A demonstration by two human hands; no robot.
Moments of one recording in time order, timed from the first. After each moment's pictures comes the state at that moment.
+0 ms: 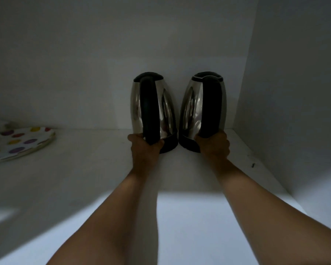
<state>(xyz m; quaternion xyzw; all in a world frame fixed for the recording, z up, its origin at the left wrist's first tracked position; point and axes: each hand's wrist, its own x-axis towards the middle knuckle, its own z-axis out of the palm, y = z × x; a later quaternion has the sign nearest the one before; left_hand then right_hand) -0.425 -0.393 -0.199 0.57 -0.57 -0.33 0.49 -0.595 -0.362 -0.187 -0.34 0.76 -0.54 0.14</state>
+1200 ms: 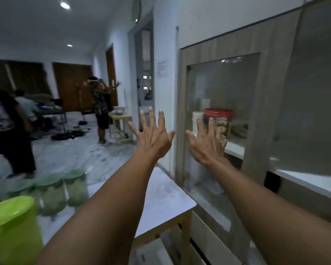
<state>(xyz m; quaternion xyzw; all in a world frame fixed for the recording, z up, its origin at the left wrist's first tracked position) 0.086 0.125 -0.112 0.86 -0.42 0.21 0.19 -0.034 0.032 -0.128 -0.84 0.42 -0.32 0.11</state>
